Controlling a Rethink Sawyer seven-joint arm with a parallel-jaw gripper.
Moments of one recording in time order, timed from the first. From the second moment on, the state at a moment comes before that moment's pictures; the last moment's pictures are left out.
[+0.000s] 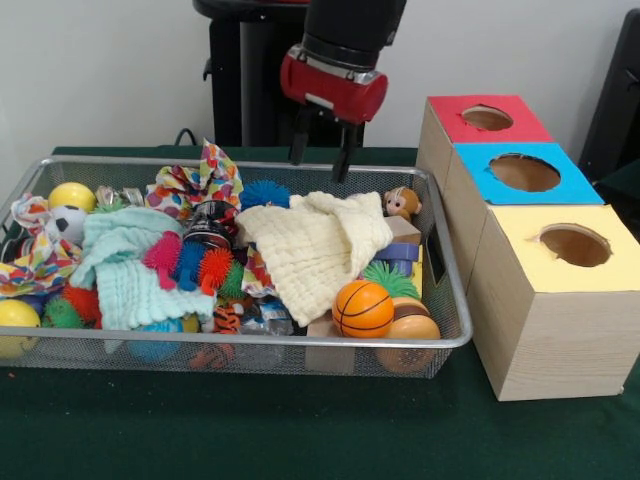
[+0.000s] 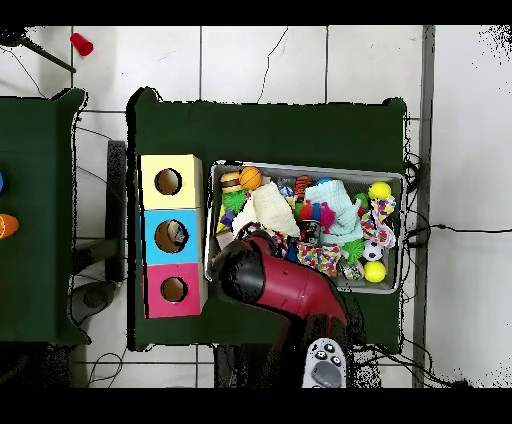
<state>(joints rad) -0.06 -0.68 -0.25 1.88 0.11 0.21 2.05</state>
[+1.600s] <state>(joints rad) -0.30 -0.54 -0.01 1.56 -0.13 0.44 2.05</state>
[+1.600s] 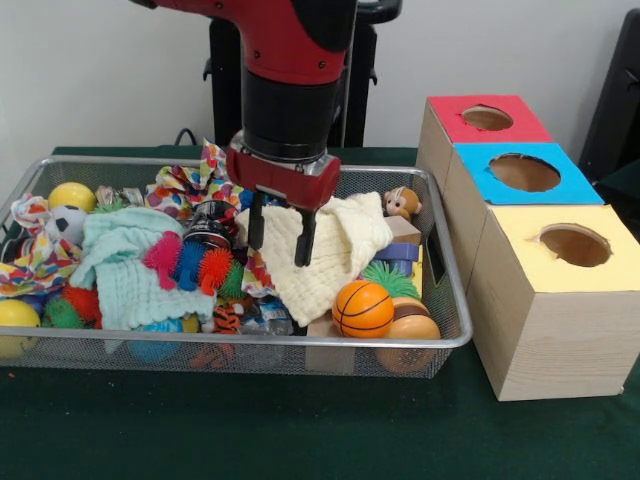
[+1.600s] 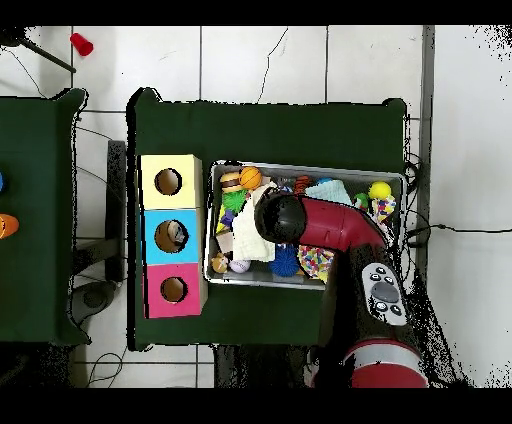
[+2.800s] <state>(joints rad) -0.38 -0.46 0.08 1.41 -0.23 0.43 2.05</state>
